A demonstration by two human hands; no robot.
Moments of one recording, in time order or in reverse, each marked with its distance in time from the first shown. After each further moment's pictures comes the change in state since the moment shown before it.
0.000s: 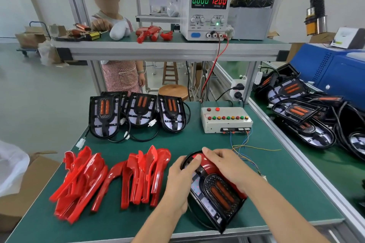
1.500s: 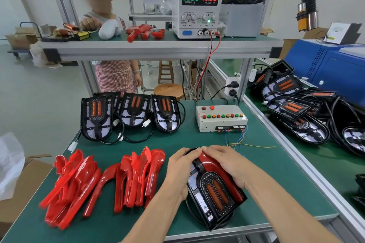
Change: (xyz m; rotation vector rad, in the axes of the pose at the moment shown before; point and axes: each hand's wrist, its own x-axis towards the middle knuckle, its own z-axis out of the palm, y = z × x) left_hand 0.016 0.022 0.025 -0.057 0.040 -0.132; right_hand 0.000 -0.005 -0.016 0.334 -0.078 0.143
